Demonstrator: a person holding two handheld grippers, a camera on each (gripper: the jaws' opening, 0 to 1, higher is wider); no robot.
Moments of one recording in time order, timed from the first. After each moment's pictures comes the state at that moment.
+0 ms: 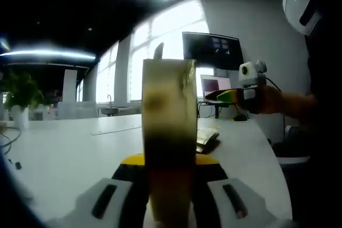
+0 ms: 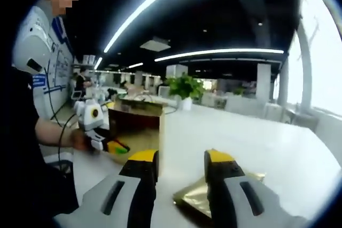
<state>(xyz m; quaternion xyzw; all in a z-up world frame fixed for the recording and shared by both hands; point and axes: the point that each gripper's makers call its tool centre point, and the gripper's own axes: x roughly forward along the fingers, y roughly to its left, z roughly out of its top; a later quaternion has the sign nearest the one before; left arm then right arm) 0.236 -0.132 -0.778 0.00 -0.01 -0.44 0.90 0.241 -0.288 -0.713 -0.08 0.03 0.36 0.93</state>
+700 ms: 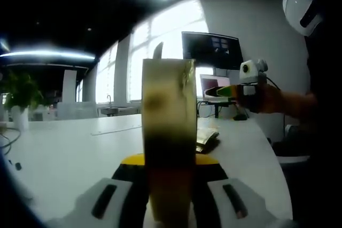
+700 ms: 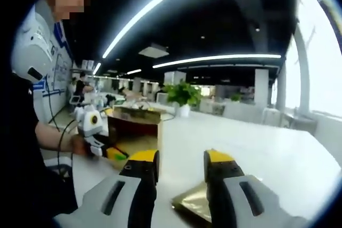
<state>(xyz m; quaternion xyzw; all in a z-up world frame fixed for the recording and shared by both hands) 0.236 -0.133 -0.778 0.00 -0.01 -0.44 0.90 0.238 -0.291 -0.704 -0.07 0.01 0.36 0.93</state>
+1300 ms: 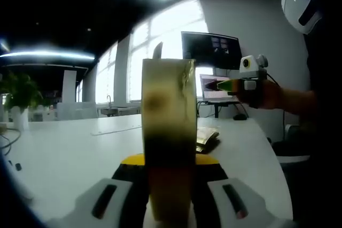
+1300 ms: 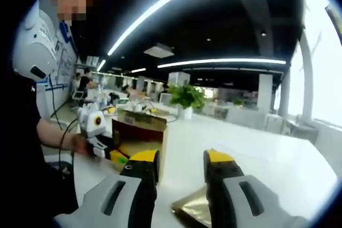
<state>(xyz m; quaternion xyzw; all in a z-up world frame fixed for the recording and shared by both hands) 0.236 -0.132 -0.779 0.00 -0.01 -0.44 0.90 0.236 -0.281 -0.689 -0.10 0.00 0.38 0.92</state>
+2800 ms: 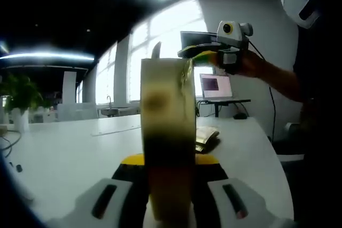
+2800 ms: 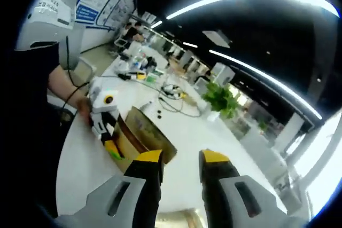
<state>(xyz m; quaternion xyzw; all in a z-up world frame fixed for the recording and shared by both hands) 0.233 -0.136 -0.777 0.01 -0.02 -0.44 0.90 0.258 -0.207 -0.641 -0.35 -0.01 0.48 0.80</state>
